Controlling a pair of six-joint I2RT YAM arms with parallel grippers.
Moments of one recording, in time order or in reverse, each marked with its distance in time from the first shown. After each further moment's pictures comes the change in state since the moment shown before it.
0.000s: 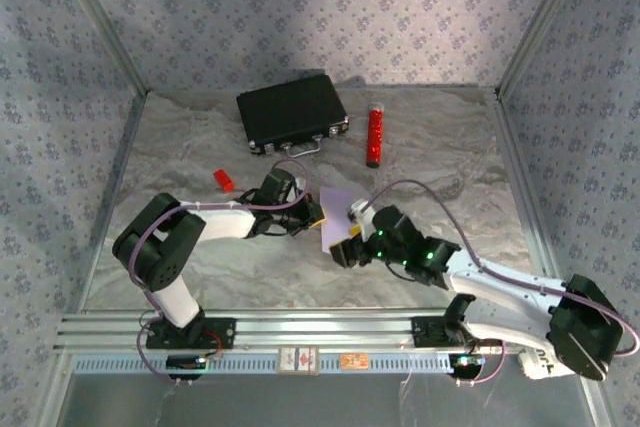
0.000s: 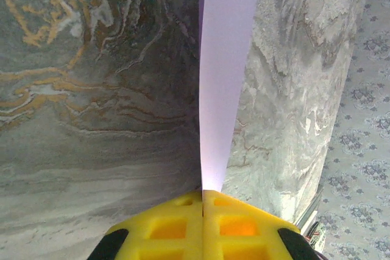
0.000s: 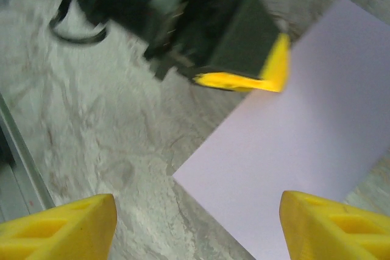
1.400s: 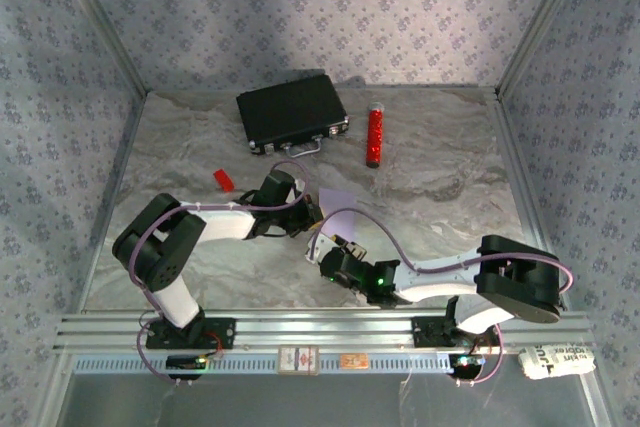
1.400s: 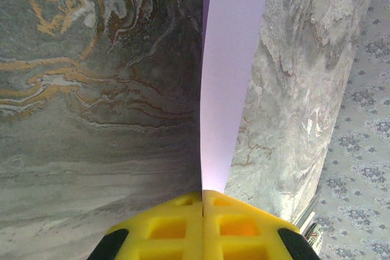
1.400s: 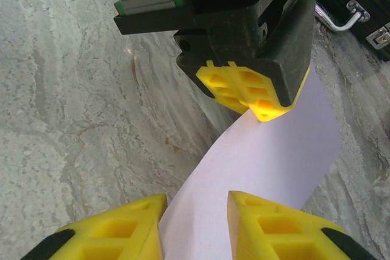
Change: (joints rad) left arm 0.000 0.000 -0.011 0.006 0.000 -0.019; right arm 0.345 0.417 0.045 0.238 0.690 -0.331
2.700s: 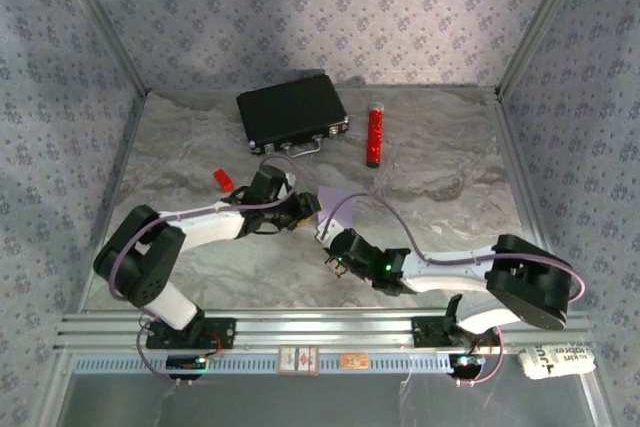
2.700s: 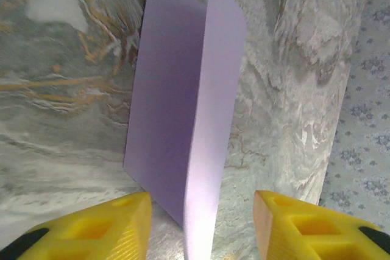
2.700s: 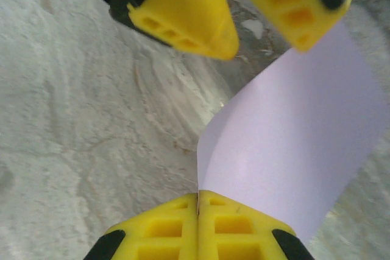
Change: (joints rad) left arm 0.042 -0.144 -0.004 -0.139 -0.066 0.047; right arm -0.163 -0.066 0.000 -0.038 -0.302 0.171
